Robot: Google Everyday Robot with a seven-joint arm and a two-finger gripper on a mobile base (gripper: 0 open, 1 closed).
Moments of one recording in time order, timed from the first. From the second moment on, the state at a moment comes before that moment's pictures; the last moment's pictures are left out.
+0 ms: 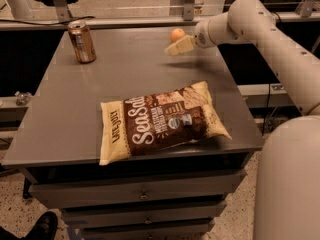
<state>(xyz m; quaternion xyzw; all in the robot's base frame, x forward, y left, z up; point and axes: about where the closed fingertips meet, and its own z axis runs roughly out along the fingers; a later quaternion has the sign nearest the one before) 0.832 -0.106 0.864 -0.36 0.79 0.14 0.48</state>
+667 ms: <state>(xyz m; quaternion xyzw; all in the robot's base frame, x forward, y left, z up) 0.881 -0.098 0.856 -0.33 0.78 0.14 0.51</state>
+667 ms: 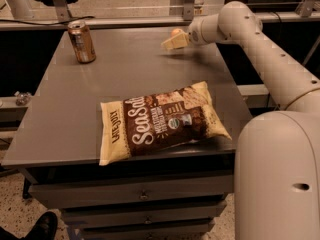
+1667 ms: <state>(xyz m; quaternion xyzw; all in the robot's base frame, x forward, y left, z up) 0.890 -0.088 0.854 -0.30 0.78 0.17 0.52</state>
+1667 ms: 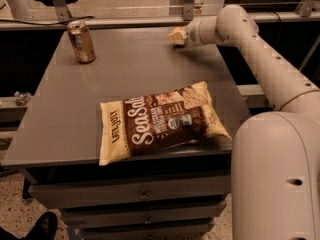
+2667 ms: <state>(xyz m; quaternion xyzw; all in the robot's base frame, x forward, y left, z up) 0.842 -0.021 0.902 -0.33 0.72 0.32 0.52</state>
